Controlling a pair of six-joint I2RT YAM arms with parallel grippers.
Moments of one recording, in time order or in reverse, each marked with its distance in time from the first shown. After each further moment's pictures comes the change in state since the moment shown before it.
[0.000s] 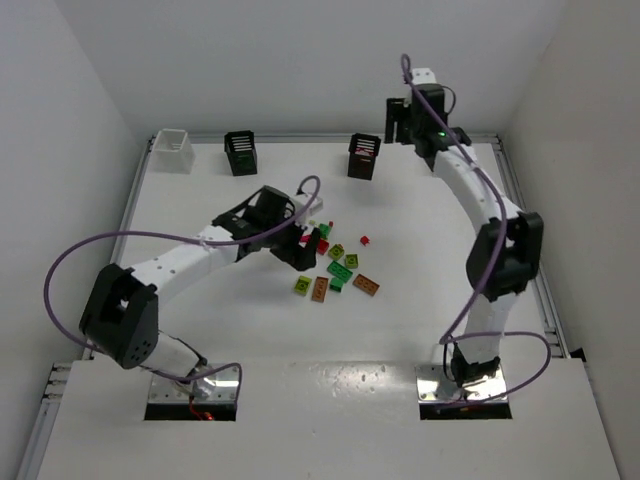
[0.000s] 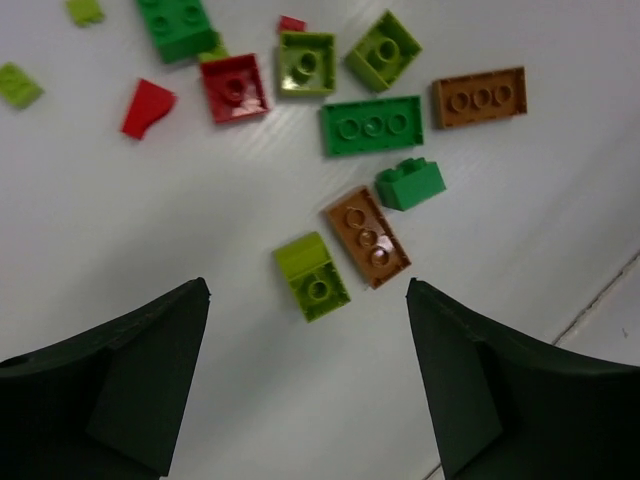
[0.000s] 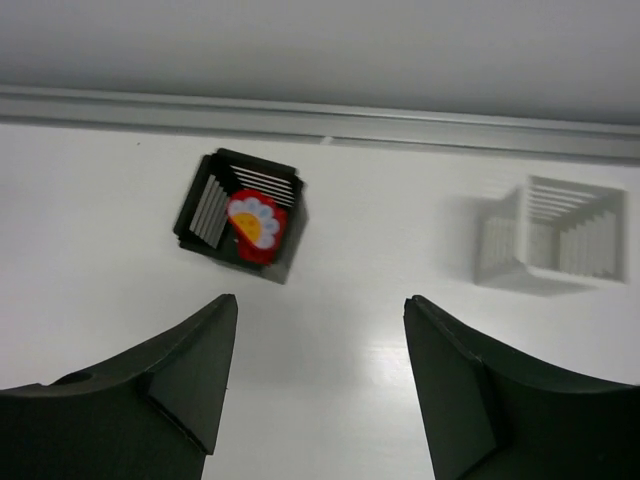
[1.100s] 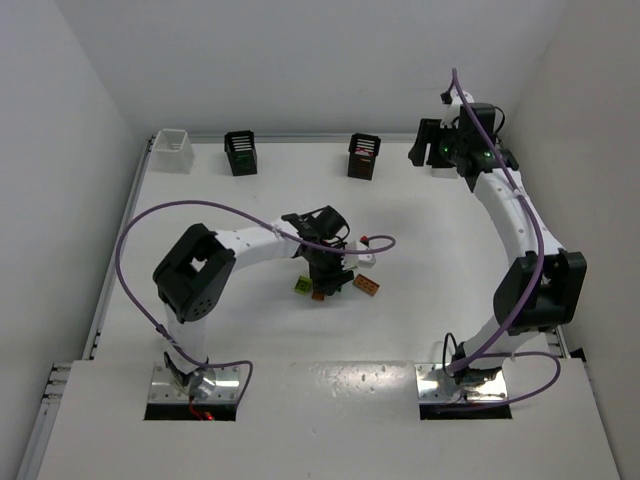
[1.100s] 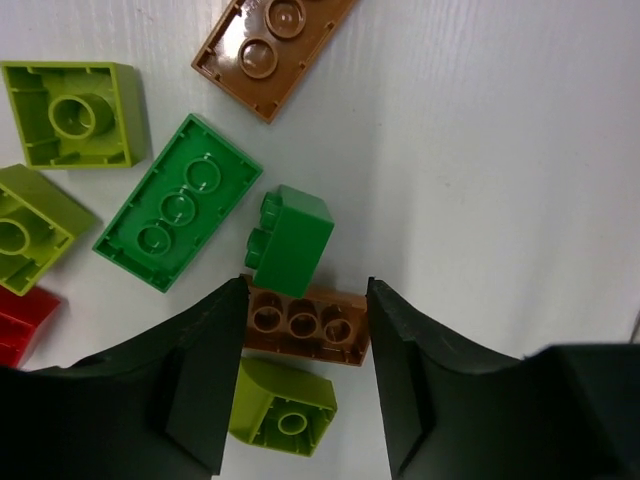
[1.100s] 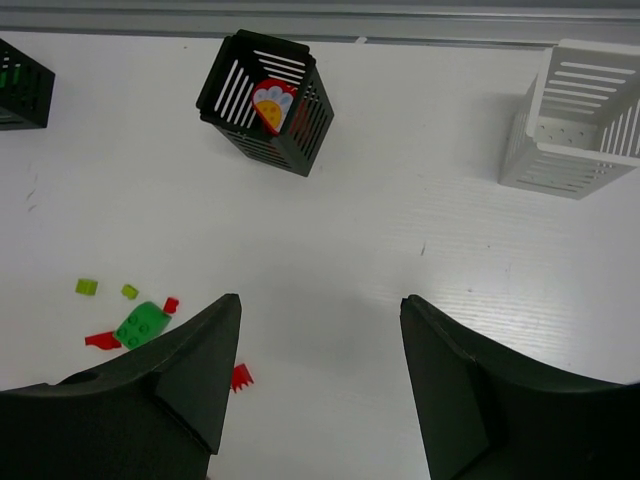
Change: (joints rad) left arm -0.240 0.447 0.246 -0.162 0.134 0.589; right arm -0.180 -0.352 -0.346 -0.069 -0.322 0.030
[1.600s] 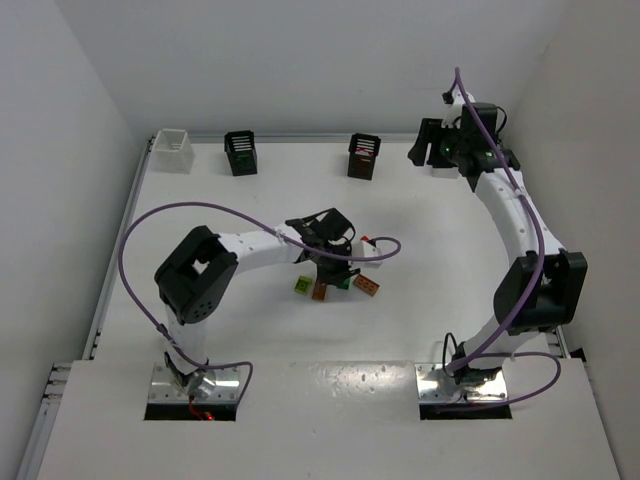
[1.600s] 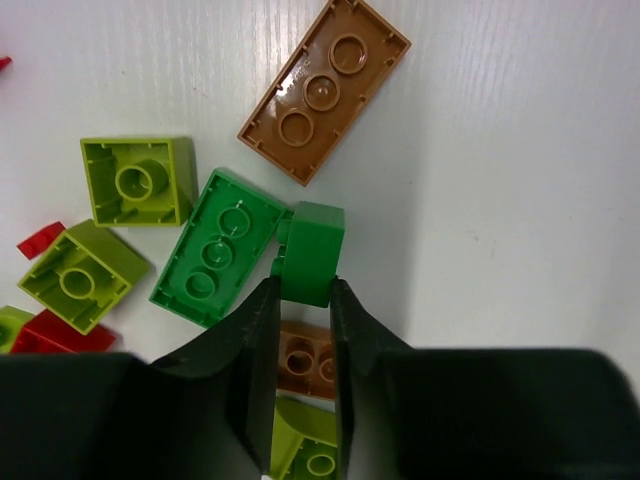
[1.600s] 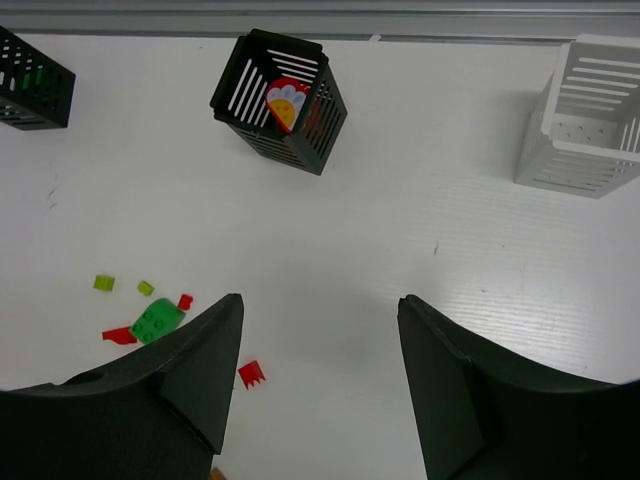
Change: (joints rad) left arm -0.038 0.003 -0.018 0.132 -0.063 -0.008; right arm -0.013 0.000 0.000 0.000 -0.039 0.019
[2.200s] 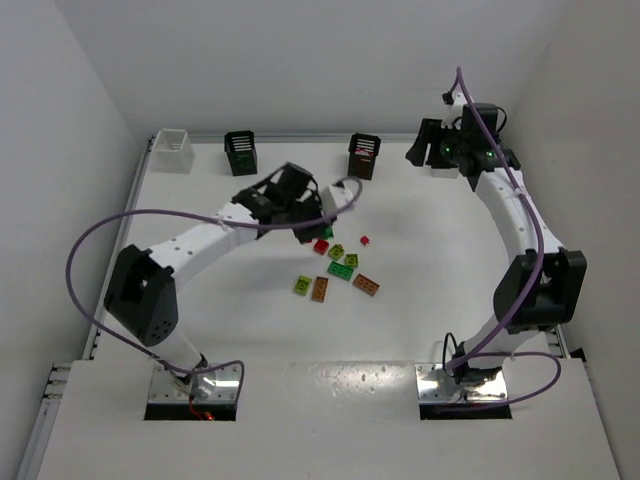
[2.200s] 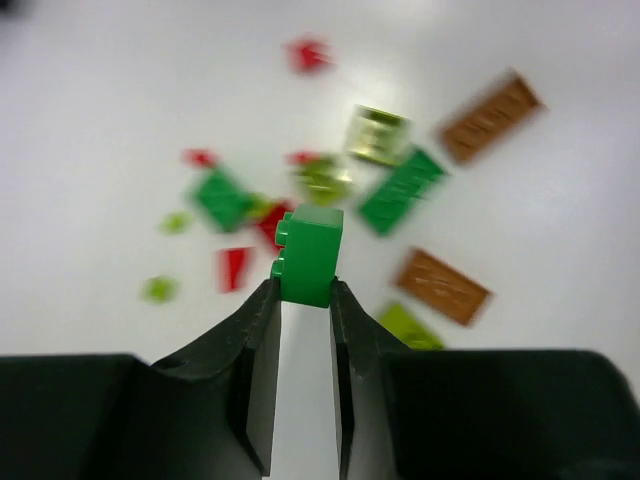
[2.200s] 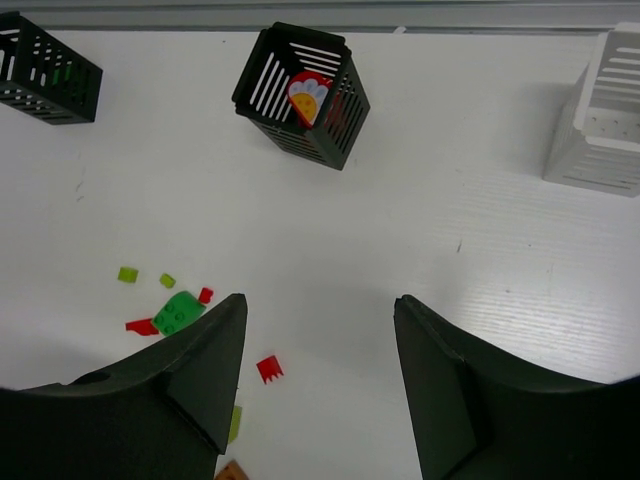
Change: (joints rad) left arm 0.159 -0.260 0.038 -0.059 -0.035 -0.081; right arm -0.008 0.006 0.000 0.002 -0.053 0.023
